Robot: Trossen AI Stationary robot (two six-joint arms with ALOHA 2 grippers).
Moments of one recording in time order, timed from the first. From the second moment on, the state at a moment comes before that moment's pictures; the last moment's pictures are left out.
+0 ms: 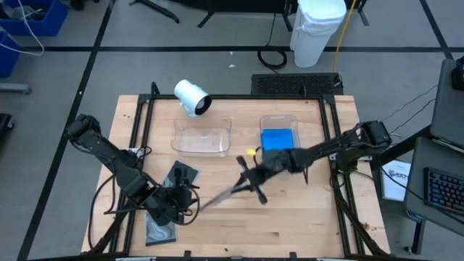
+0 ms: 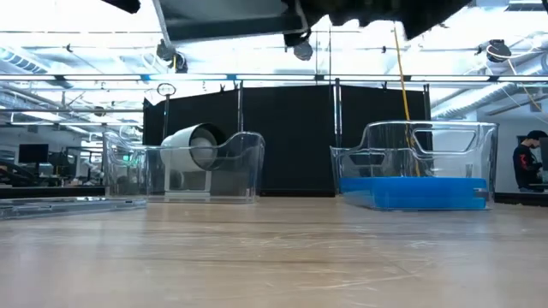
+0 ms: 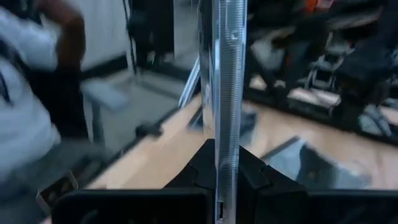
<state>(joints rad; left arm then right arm) -0.73 1.39 1.07 -0.63 -0.65 -0.33 0.16 1.62 0.92 0.52 -0.32 -0.10</state>
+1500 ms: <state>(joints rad) -0.86 1.34 1.07 -1.04 -1.10 -0.73 -0.18 2.04 1.11 0.75 0.00 0.06</state>
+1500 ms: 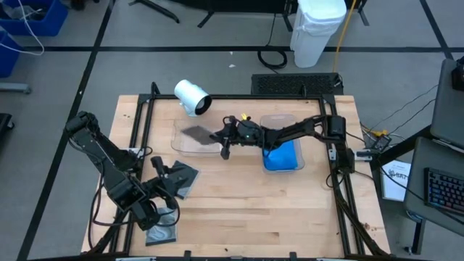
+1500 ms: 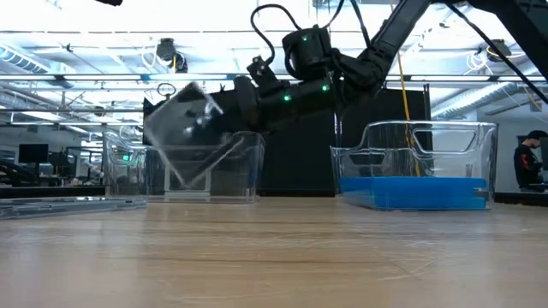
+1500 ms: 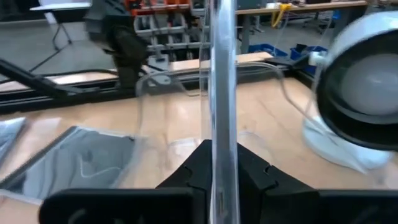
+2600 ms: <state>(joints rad) -0.86 1.34 1.07 -1.05 -1.08 -0.77 -0.14 2.04 1.11 0.82 -0.08 0.01</state>
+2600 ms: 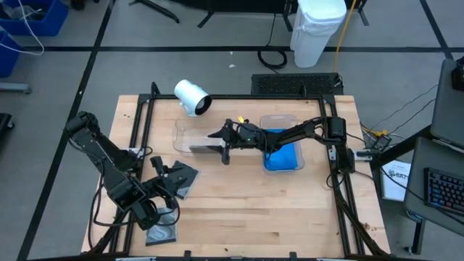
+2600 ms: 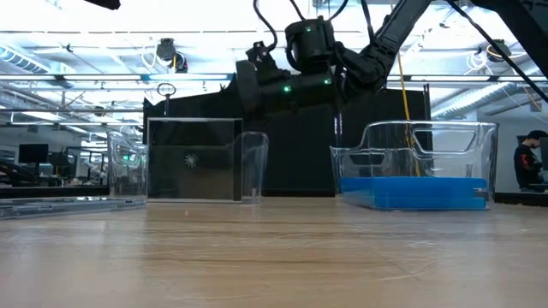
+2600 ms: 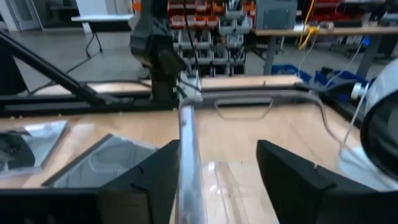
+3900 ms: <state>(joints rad) -0.81 1.34 1.07 -1.05 -1.08 -0.77 0.04 1.97 1.41 -0.02 0.06 -0.30</state>
